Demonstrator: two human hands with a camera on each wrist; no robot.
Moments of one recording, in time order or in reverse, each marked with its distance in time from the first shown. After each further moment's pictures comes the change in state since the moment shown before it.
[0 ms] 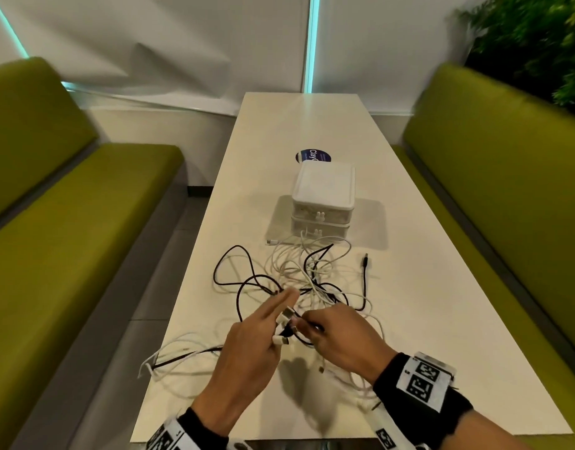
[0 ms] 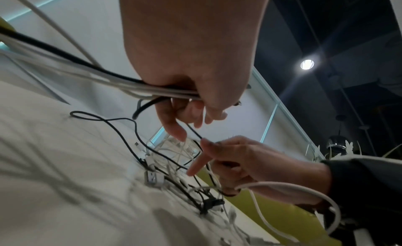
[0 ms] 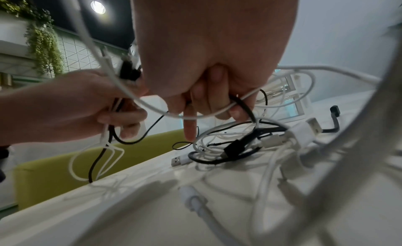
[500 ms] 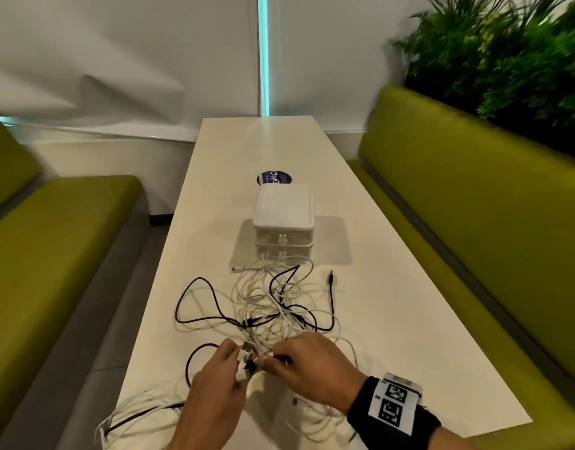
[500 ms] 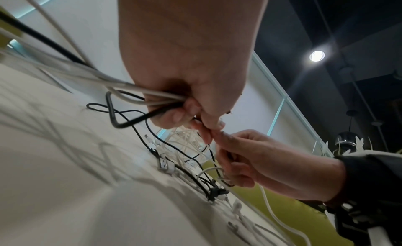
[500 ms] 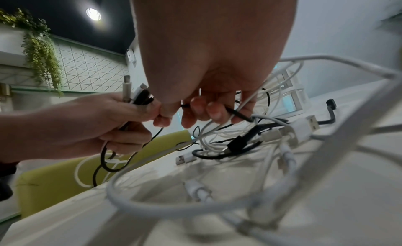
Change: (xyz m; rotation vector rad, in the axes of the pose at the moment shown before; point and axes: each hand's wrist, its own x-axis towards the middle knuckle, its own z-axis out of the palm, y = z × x) left_hand 0.004 -0.007 0.008 0.037 -0.111 -0.221; right_hand -0.008 -0.008 -0.004 -0.014 0.027 -0.044
